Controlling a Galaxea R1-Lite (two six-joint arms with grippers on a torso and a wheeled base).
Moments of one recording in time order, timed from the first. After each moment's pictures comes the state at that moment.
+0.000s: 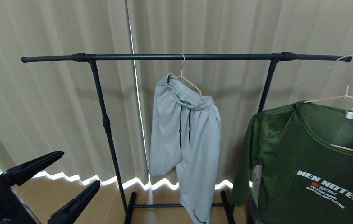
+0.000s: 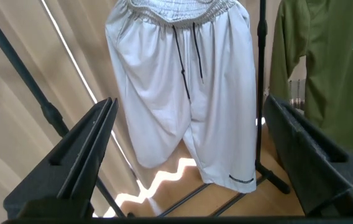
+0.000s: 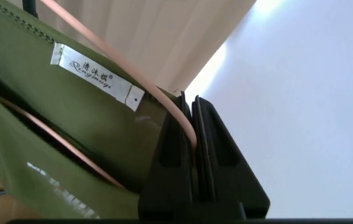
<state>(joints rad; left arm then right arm) -0.58 1.02 -0.09 -0.94 0.05 0.20 -0.16 1.13 -0.71 -0.19 -0.29 -0.37</state>
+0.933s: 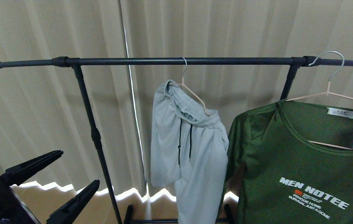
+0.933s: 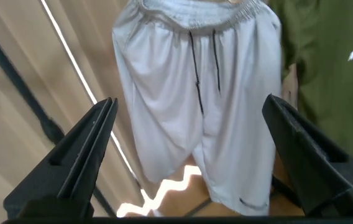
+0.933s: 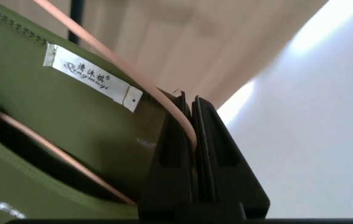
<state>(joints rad) -0.58 1.02 -0.09 -0.94 0.05 0.20 -0.05 1.17 -0.74 -0.20 -0.29 -0.36</state>
